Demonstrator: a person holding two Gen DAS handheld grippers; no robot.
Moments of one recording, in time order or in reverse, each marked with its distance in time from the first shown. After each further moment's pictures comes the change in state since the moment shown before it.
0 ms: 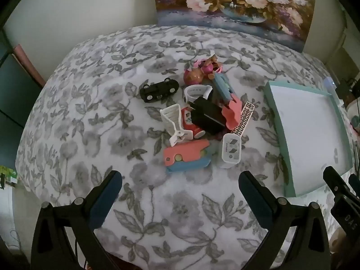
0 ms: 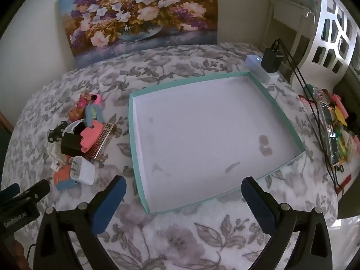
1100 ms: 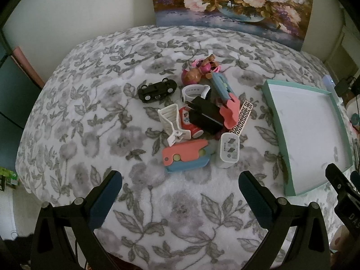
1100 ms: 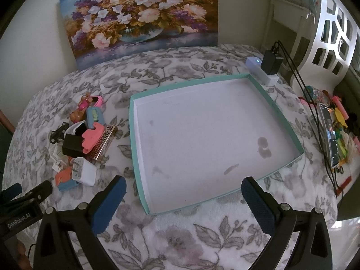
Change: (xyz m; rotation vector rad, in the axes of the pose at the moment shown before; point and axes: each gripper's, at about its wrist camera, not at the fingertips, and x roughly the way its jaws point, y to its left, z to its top) left arm -0.002 -0.004 0.001 0.011 0.006 0.017; right arm -0.003 -0.002 0.002 0.001 -0.008 -0.001
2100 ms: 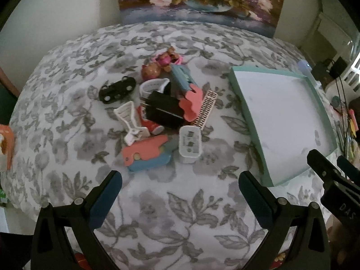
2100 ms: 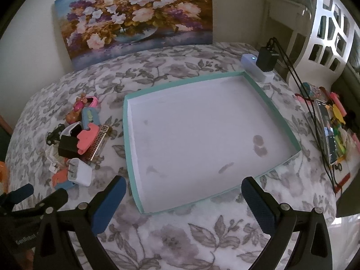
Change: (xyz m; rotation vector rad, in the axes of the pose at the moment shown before) left arm 0.009 -0.031 -0.003 0.103 0.023 -0.150; right arm 0.001 -0.009 0.000 0.017 0.009 -0.012
